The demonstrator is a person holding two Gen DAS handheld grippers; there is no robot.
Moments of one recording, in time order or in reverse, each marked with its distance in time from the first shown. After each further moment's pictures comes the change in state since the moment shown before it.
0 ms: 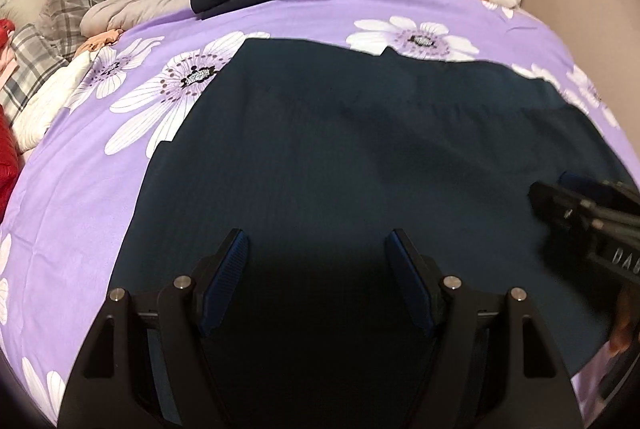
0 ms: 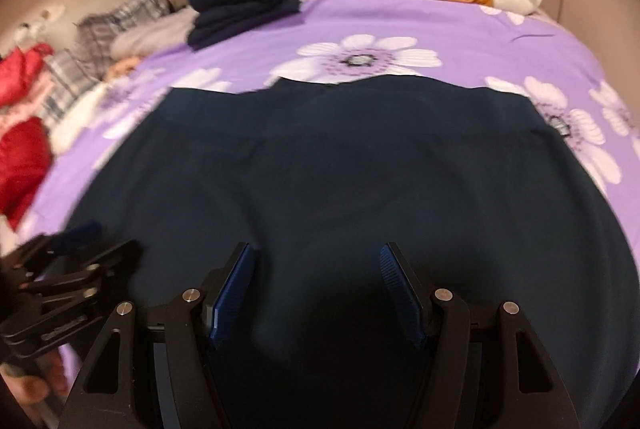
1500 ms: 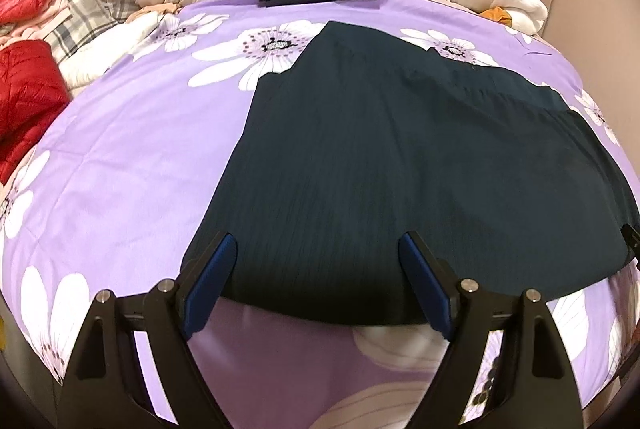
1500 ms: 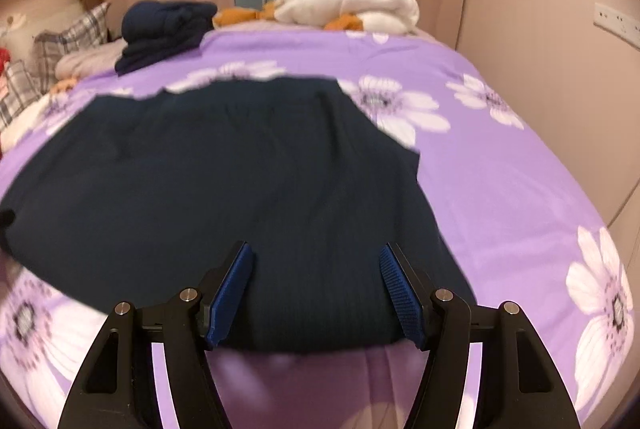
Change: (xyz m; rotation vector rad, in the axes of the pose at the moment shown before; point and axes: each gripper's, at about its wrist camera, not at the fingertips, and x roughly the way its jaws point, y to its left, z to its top) left arm -0.058 0.053 -0.076 -0.136 -0.040 0.034; right arm -0.098 -0.092 -0.114 0.047 -0.179 -0.271
